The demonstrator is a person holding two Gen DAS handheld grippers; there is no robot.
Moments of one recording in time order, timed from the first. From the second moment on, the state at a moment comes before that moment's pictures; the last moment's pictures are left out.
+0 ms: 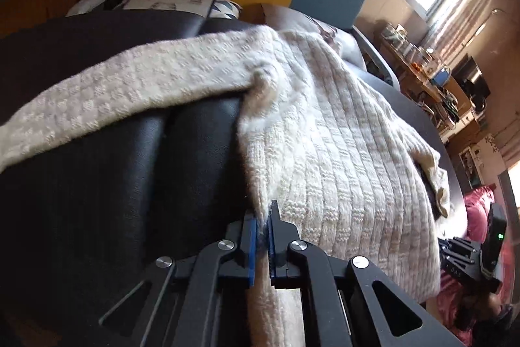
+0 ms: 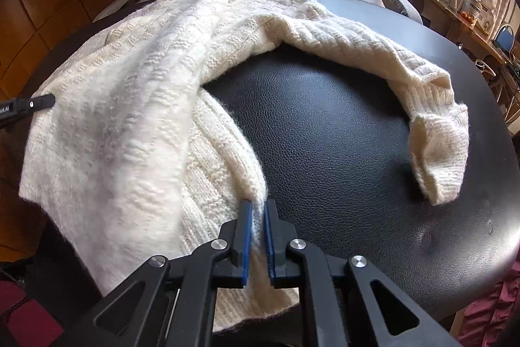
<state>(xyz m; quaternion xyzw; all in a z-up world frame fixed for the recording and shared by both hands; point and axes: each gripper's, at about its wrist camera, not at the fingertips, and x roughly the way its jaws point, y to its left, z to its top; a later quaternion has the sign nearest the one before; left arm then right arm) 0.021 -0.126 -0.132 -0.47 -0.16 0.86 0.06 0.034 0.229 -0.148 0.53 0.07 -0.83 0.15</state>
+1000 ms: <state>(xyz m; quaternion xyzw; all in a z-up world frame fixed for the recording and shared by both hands) -0.007 -0.085 -0.131 -0.49 -0.08 0.86 0.12 -0.118 0.273 -0.179 0.51 -0.46 -0.72 0.12</state>
